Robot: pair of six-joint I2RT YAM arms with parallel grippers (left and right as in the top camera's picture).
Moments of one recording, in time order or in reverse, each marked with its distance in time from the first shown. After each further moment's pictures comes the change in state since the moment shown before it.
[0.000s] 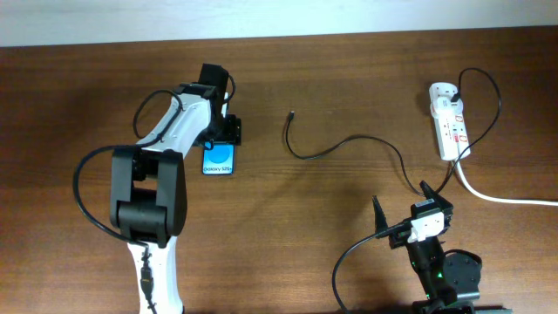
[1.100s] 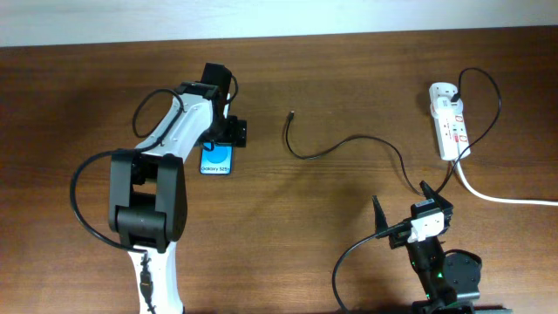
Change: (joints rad) left arm -0.020 -0.040 -0.010 -0.039 -0.031 0.011; right arm 0.000 0.000 0.000 0.000 0.000 0.000
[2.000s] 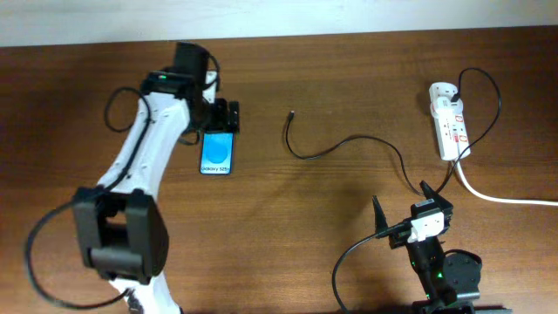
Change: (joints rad) left arm 0.035 -0.229 0.000 -0.085 0.124 0.007; right arm 0.000 0.000 0.000 0.000 0.000 0.000
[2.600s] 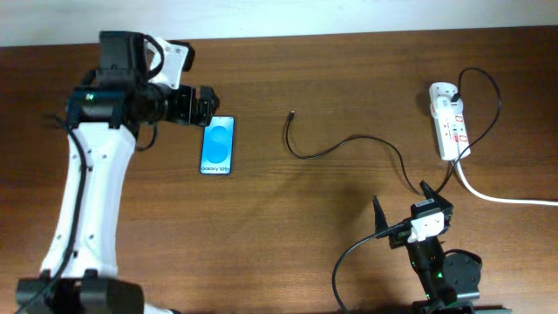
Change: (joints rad) left arm 0.143 -0.329 -0.012 0.027 0.273 0.313; right arm 0.000 0.000 0.000 0.000 0.000 0.000
